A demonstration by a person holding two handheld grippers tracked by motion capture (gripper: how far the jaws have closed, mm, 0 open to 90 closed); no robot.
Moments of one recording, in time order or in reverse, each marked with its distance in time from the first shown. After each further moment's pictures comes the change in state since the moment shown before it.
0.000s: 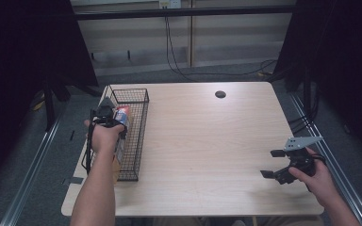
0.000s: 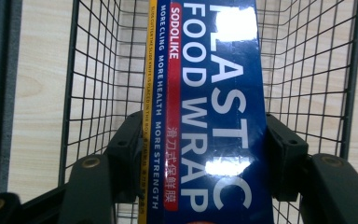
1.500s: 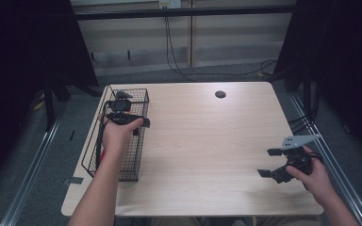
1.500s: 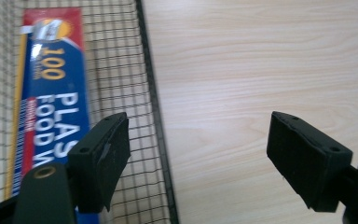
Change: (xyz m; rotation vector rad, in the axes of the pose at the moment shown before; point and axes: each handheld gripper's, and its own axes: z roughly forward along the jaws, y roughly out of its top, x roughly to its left) left arm -0.061 -0.016 -0.047 -0.251 -0.254 0.241; right arm 0.004 0.008 0.004 -0.008 0.016 -0.017
